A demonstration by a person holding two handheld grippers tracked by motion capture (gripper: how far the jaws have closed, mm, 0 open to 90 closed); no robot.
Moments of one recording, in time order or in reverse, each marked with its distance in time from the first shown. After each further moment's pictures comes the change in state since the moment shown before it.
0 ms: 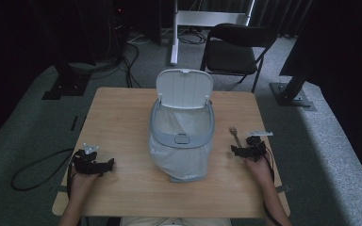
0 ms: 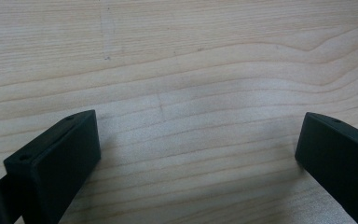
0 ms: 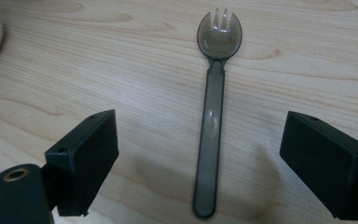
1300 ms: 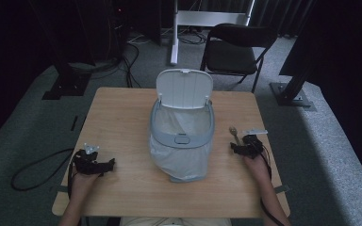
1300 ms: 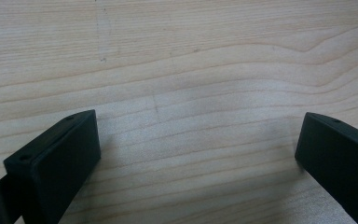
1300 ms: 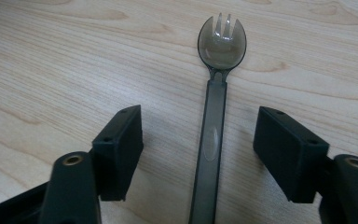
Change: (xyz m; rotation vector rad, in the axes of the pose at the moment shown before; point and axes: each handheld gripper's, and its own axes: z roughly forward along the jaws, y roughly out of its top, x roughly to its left) left arm -0.002 0.000 0.000 0.000 -0.001 0.002; right arm 0.003 0.006 0.013 0.006 -0.031 -0.059
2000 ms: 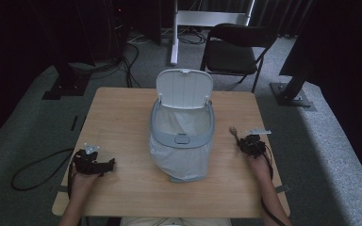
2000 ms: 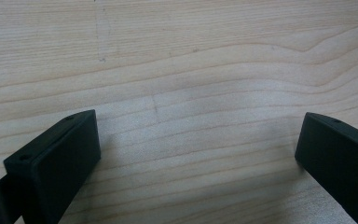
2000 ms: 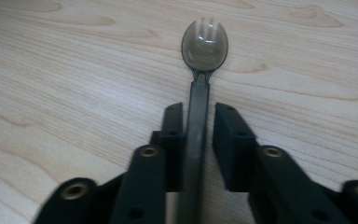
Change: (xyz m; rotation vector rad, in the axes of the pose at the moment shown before) left arm 0.000 0.000 0.000 0.000 -0.002 0.002; right arm -0.008 -0.002 -0.004 -0.021 -0.014 0.020
